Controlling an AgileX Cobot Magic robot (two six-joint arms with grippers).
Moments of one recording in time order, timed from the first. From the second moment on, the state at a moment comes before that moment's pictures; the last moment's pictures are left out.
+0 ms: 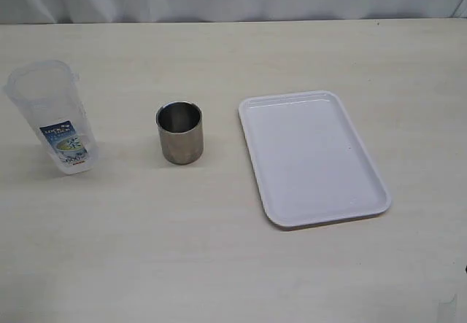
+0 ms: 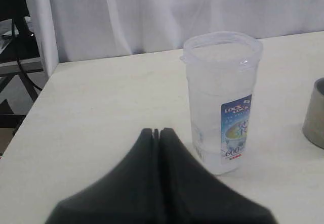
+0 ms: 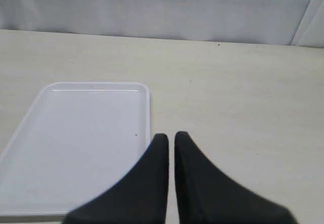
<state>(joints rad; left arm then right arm) -0.04 0.00 0.00 0.05 0.31 0.08 0.08 0.00 0.00 -0.08 0.34 0.02</state>
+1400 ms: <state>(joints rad) -0.04 0.08 0.00 -0.03 -0.51 -0.02 0.08 0.01 0.00 -0.08 -0.42 0.25</state>
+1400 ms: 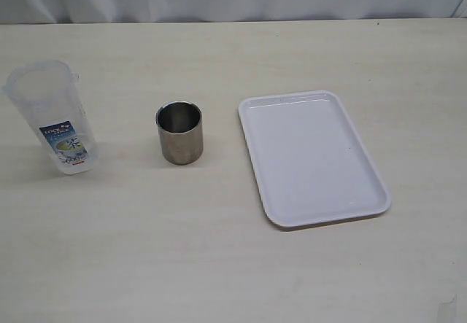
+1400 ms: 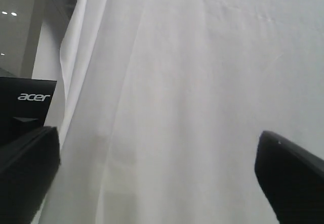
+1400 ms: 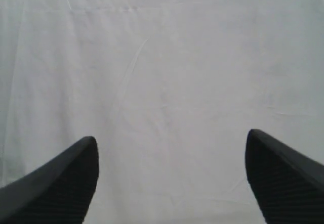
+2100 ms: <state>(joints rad) -0.04 1.04 0.00 0.29 -0.86 -0.18 0.08 0.13 0.00 -0.08 -0.49 0.25</state>
